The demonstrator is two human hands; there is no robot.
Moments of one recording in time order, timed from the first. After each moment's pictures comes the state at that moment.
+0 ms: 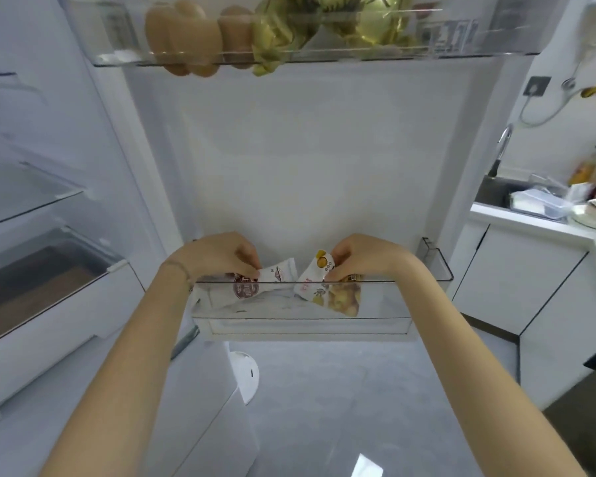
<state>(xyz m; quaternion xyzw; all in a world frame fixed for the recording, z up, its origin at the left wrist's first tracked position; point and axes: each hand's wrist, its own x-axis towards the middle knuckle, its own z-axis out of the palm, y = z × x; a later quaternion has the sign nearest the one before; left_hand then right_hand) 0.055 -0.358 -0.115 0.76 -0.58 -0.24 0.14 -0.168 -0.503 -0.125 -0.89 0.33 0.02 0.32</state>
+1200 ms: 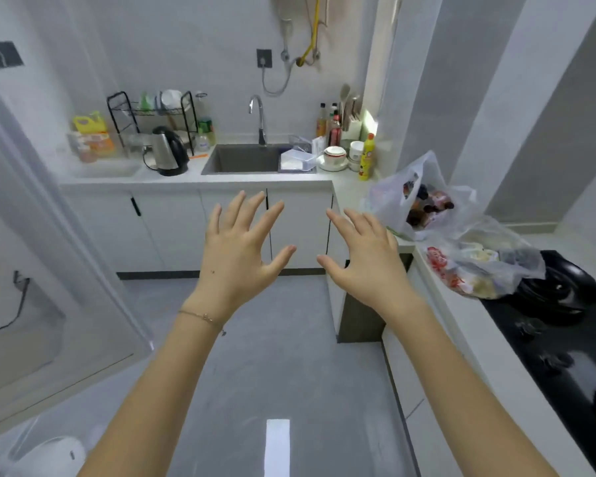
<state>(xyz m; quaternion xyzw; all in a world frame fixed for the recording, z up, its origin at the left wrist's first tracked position) -0.428 -0.563 -0.158 0.54 -0.79 0.10 0.27 -0.639 -0.551 -0.161 -0.74 0.63 -0.23 0.03</state>
